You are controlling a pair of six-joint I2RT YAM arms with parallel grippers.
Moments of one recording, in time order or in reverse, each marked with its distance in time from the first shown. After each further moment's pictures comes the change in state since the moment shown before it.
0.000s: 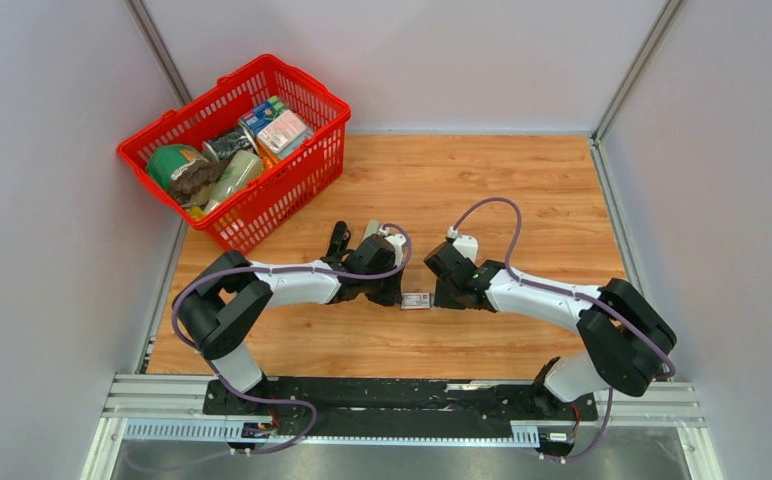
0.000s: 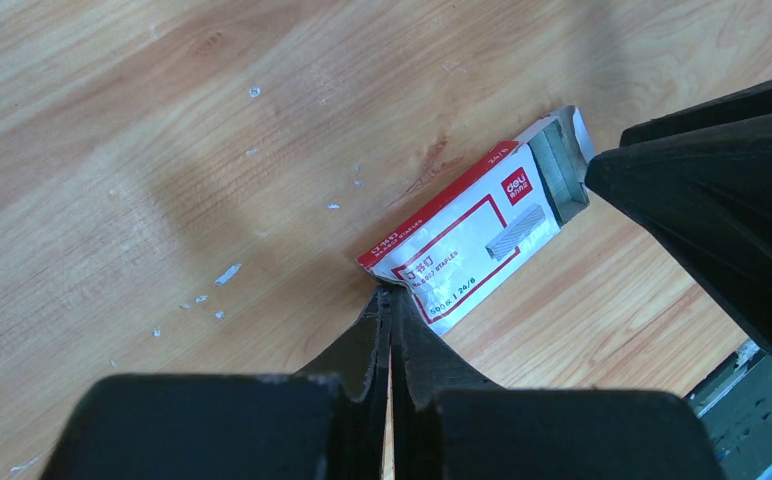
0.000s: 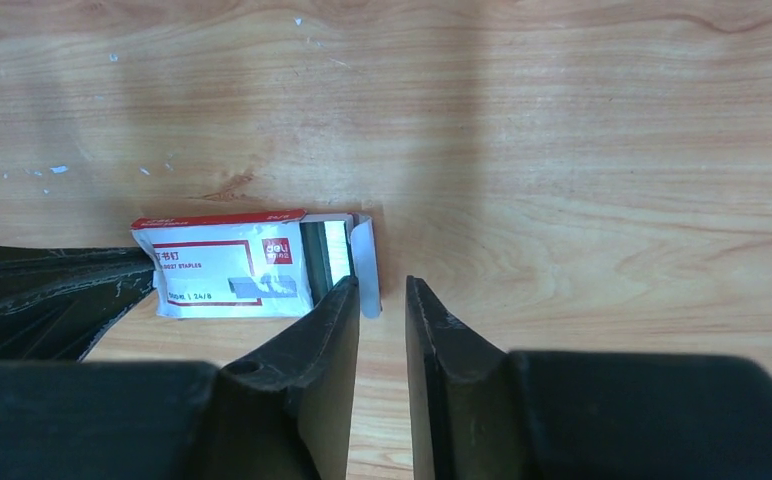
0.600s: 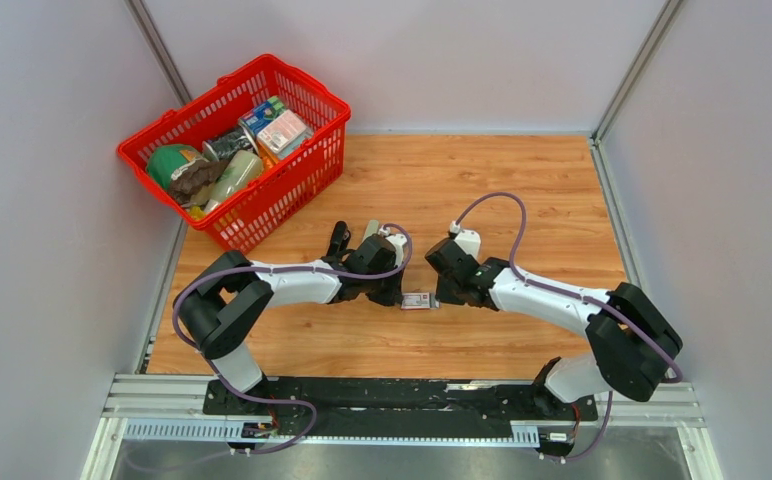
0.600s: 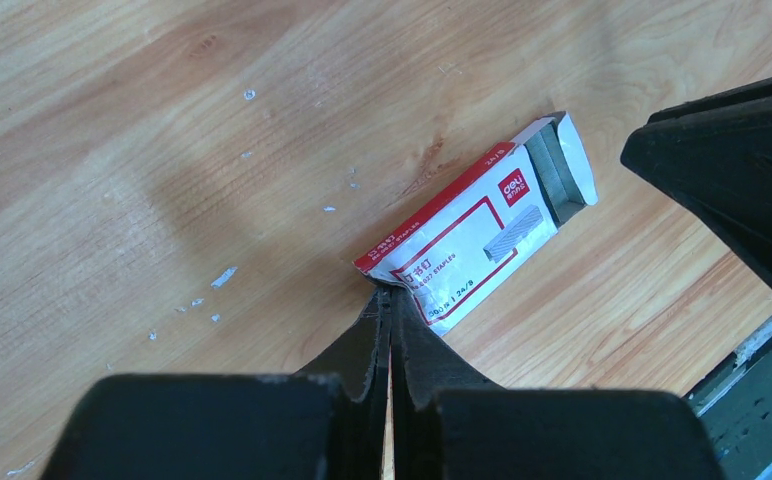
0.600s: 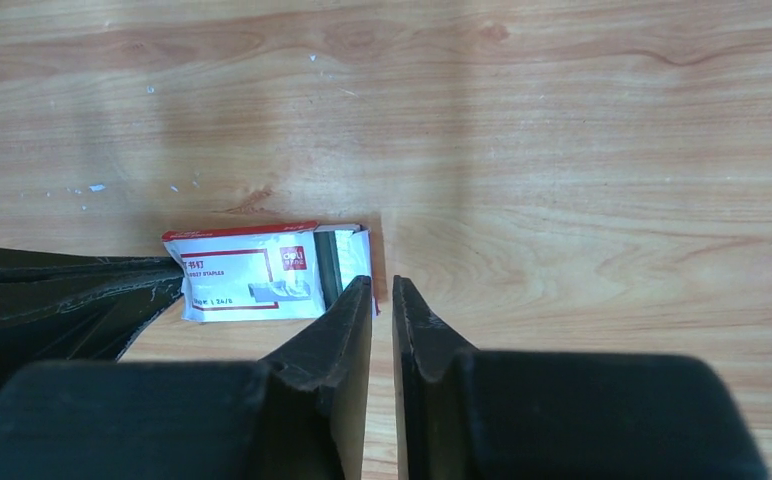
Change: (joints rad) left arm -0.002 0.004 0.005 -0.002 0.002 0.000; right arm -0.003 -0.042 0.026 -0.036 0.035 0.000
